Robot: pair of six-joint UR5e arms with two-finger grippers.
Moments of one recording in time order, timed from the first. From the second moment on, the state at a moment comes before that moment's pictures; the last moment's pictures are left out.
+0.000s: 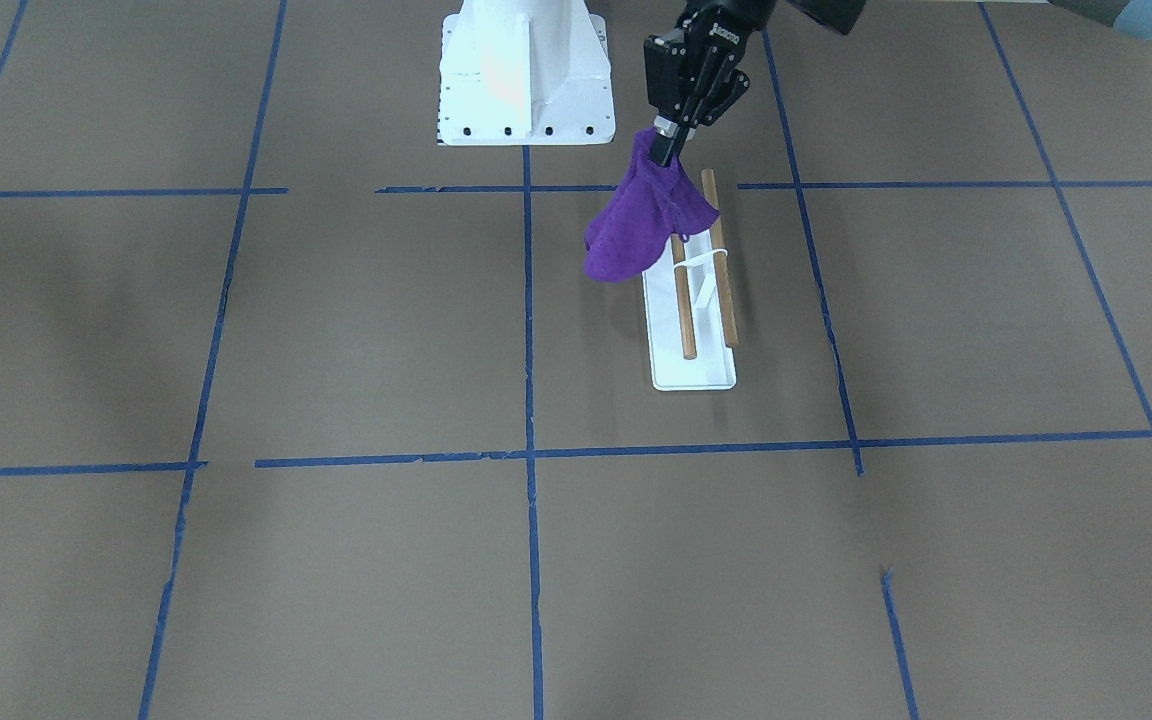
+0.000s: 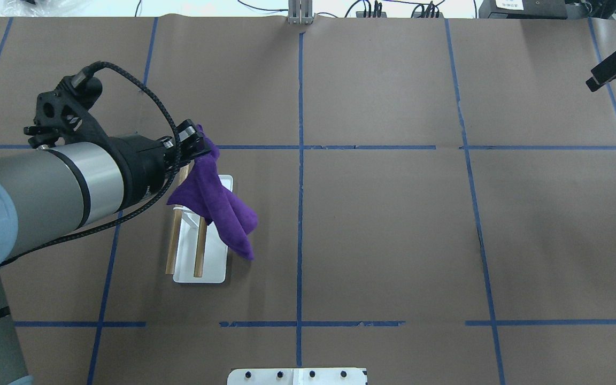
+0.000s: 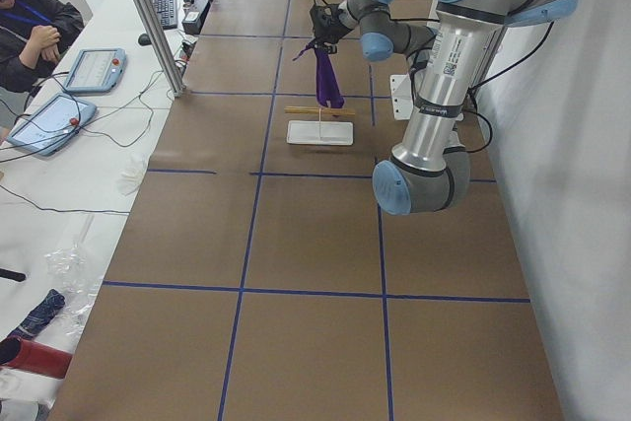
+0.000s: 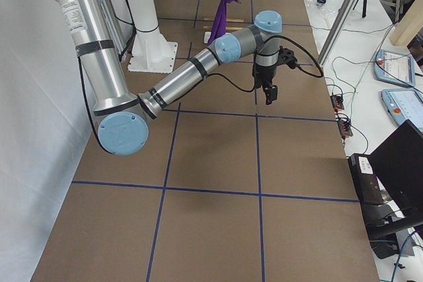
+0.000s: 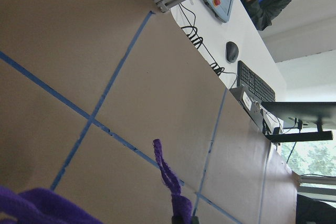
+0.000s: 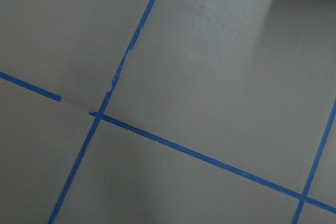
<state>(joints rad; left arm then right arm) -0.46 -1.95 -2.32 -1.67 -1.35 -1.81 1.30 -1.28 1.92 -1.85 2.21 0.05</state>
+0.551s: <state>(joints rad) -0.46 -1.75 -2.31 -1.55 -1.20 -1.76 1.31 -1.29 1.88 -1.87 2.21 0.02</state>
